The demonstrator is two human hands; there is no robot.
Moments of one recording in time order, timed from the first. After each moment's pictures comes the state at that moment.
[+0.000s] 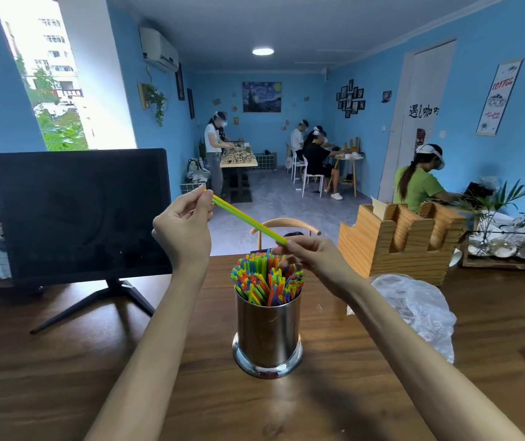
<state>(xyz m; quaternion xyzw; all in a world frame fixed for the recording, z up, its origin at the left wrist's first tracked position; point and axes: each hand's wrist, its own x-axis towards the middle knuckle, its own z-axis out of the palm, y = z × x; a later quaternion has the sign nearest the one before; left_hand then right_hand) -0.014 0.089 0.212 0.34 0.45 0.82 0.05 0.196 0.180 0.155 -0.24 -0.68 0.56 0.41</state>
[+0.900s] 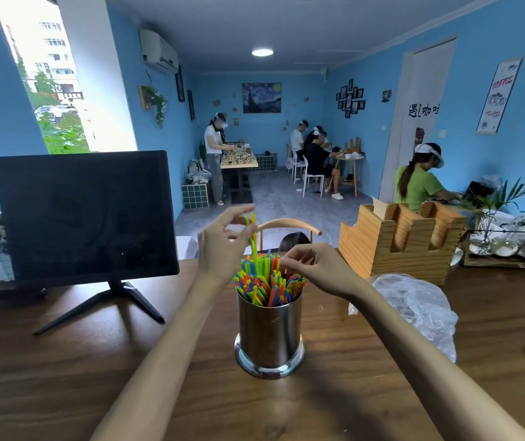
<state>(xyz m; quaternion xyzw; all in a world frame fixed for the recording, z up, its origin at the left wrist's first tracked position) -0.001 0.103 0.181 0.57 0.54 0.62 0.06 0.205 0.172 0.156 -0.29 -0.84 0.30 0.34</state>
